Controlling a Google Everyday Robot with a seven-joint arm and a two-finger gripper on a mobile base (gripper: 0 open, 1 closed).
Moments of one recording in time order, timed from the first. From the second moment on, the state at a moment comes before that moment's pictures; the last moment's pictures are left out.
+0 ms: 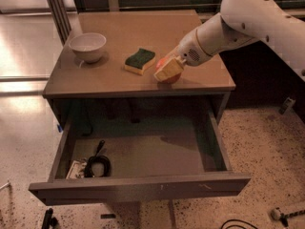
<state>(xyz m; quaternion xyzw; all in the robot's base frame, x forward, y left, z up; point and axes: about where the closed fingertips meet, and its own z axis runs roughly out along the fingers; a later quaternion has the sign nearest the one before) 0.654 -0.057 0.865 -0.51 0.77 0.18 0.34</state>
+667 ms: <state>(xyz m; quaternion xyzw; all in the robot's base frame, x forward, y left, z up) 0.686 -0.060 0.856 -0.48 0.78 0.20 0.34</state>
